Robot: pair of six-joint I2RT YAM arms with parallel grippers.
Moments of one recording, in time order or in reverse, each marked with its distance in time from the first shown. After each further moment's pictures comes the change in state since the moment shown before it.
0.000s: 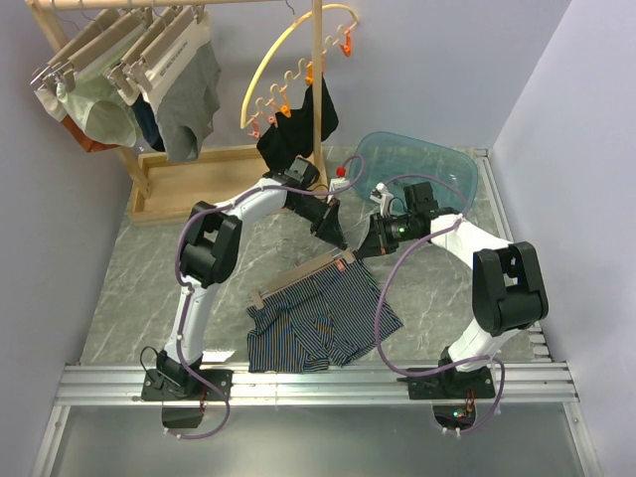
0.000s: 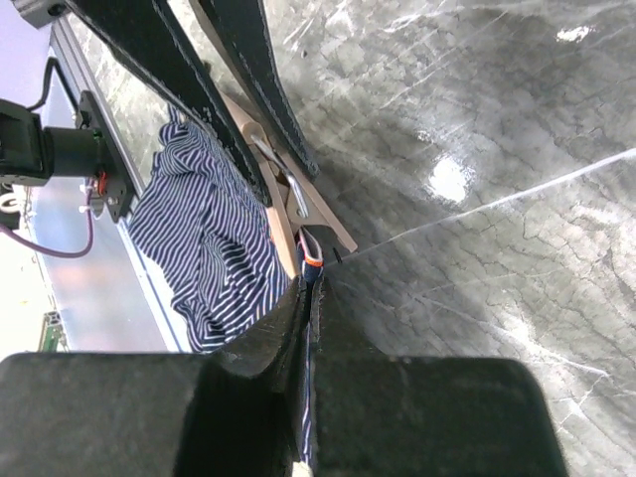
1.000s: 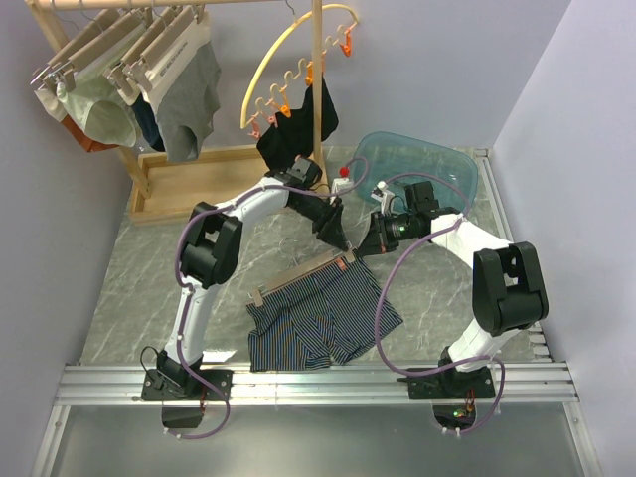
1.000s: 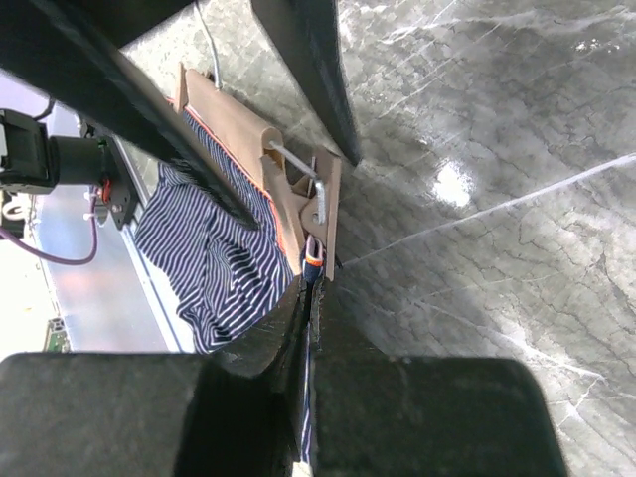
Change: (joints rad) left arm -0.013 -0.002 0.011 -0.014 -0.063 0.025; right arm -0.003 0.000 0.006 0.019 -0.003 0.023
